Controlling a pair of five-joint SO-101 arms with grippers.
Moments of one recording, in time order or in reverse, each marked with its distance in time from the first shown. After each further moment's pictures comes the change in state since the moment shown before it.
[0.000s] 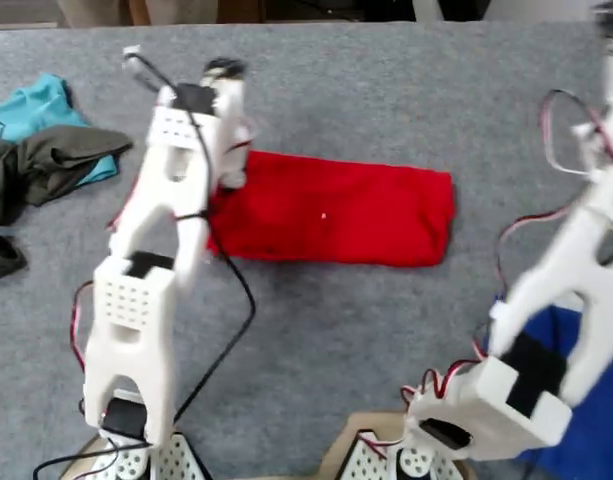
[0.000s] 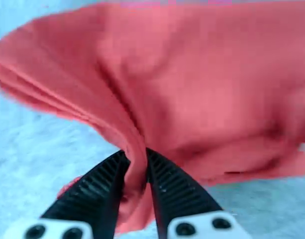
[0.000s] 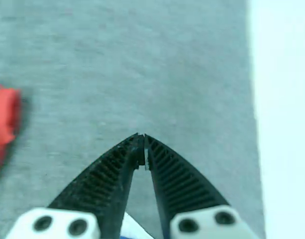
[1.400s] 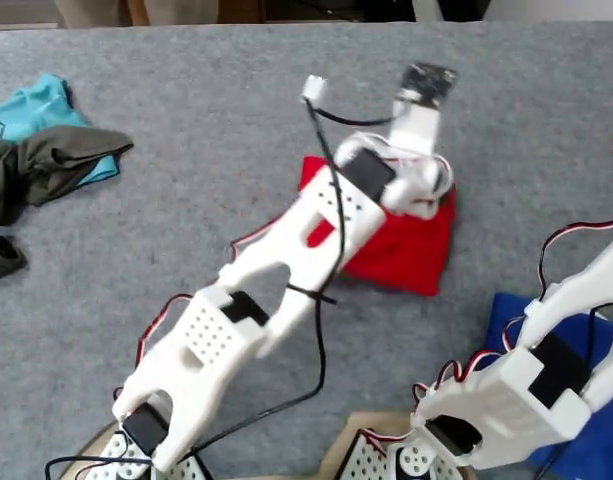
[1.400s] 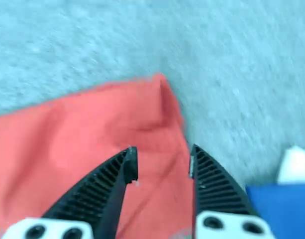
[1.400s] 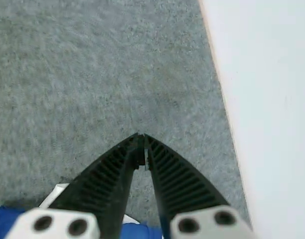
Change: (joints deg) left arm 27.3 5.4 -12.7 -23.7 17.8; right arm 9.4 5.5 -6.2 0.8 2.1
